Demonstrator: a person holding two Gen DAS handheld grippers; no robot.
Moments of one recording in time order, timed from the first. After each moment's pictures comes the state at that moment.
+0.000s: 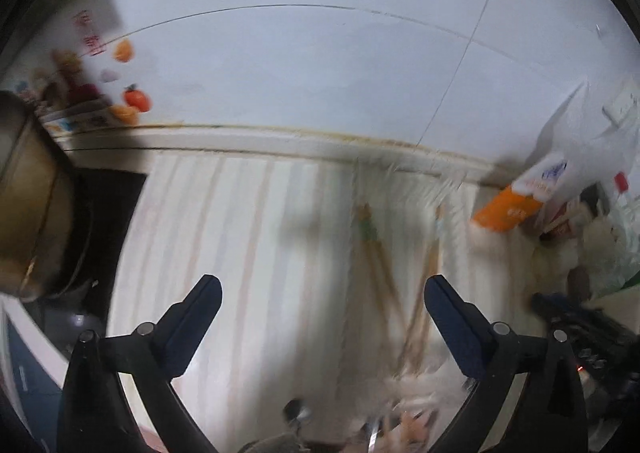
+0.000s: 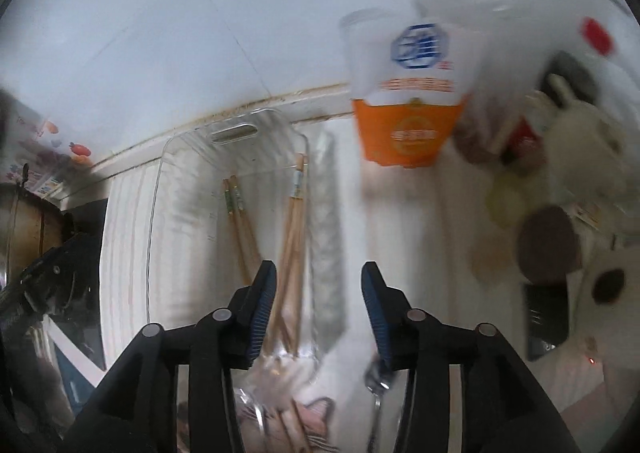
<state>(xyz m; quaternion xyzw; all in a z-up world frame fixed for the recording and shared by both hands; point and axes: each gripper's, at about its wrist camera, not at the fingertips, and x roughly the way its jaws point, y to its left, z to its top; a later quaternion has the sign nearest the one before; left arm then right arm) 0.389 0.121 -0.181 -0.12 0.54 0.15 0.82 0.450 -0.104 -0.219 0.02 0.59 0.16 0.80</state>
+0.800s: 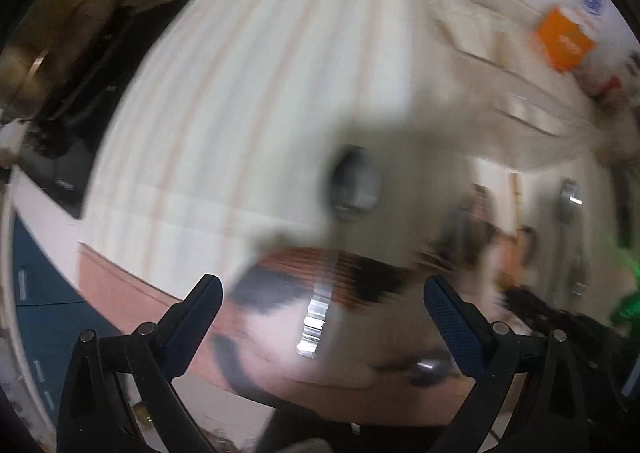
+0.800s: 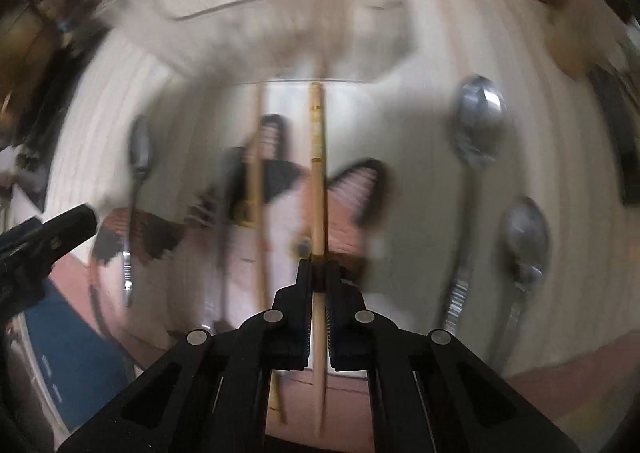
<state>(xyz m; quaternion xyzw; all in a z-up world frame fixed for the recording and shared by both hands) 0.235 0.067 -0.301 -0.15 0.64 0.17 0.73 0.284 -0.112 -0.358 -0.07 0.67 0.18 0.72</state>
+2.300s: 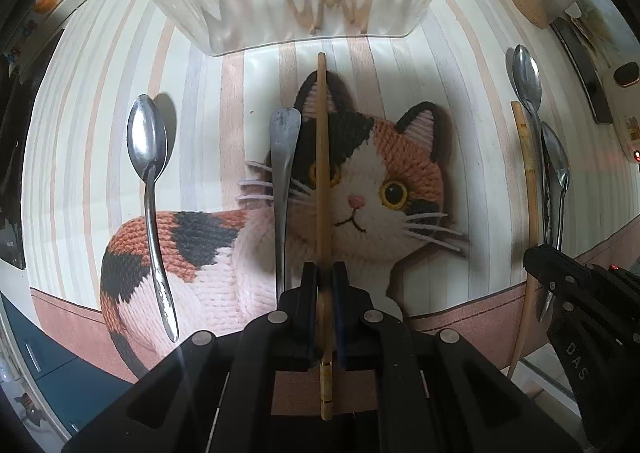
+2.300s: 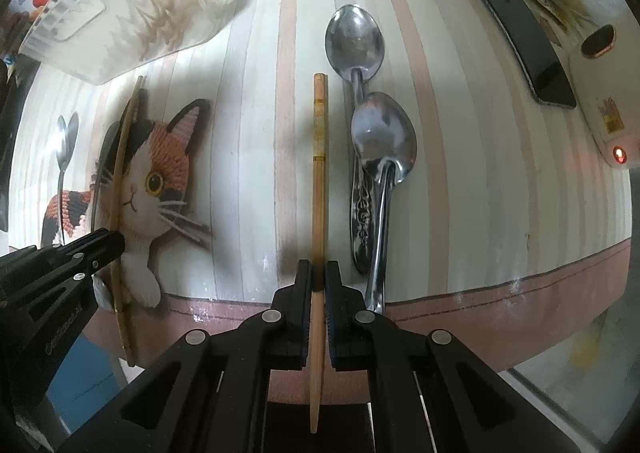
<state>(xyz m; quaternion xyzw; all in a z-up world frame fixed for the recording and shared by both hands) 0.266 -0.041 -0.353 -0.07 0.70 0.05 0.71 0.261 -0.161 -0.363 -0.08 0.69 0.09 0.71</state>
